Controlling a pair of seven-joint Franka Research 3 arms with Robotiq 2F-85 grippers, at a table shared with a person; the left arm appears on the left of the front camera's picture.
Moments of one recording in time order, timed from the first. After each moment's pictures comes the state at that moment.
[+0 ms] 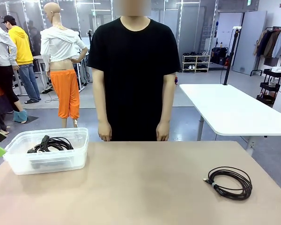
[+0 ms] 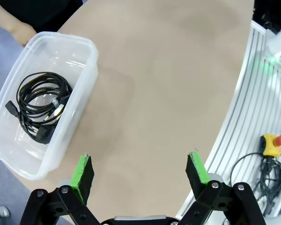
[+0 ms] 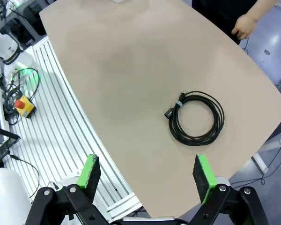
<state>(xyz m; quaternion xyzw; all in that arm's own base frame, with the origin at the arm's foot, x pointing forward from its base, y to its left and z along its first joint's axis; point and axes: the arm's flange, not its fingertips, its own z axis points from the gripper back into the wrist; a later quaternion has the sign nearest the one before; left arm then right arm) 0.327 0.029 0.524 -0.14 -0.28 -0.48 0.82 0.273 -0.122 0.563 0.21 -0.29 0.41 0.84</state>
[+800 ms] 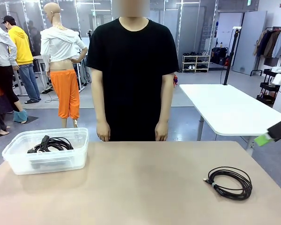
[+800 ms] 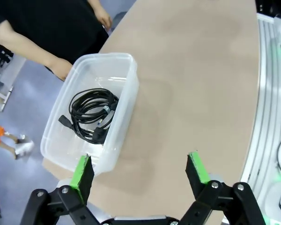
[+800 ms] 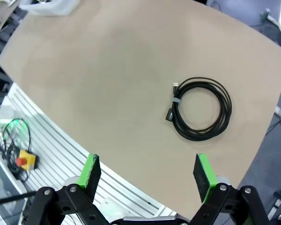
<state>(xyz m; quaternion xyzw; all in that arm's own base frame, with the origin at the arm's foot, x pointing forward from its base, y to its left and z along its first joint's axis) 0.312 0.124 0.528 -0.09 -0.41 -0.54 0.73 0.309 -0.032 0.541 0.17 -0.24 0.22 0.93</state>
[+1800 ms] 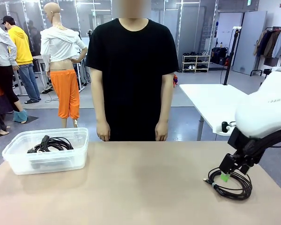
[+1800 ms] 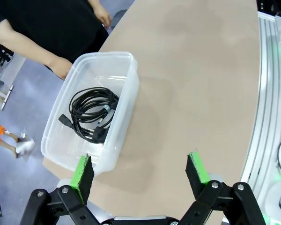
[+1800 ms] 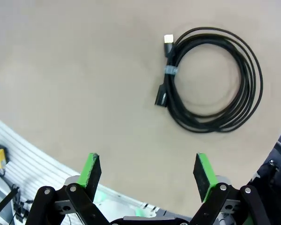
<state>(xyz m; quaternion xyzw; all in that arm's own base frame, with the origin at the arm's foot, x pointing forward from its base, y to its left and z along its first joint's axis) 0.312 0.121 0.530 -0.08 -0.41 -0.54 0.74 0.387 0.047 0.412 0.05 -0.06 0.21 0.97</state>
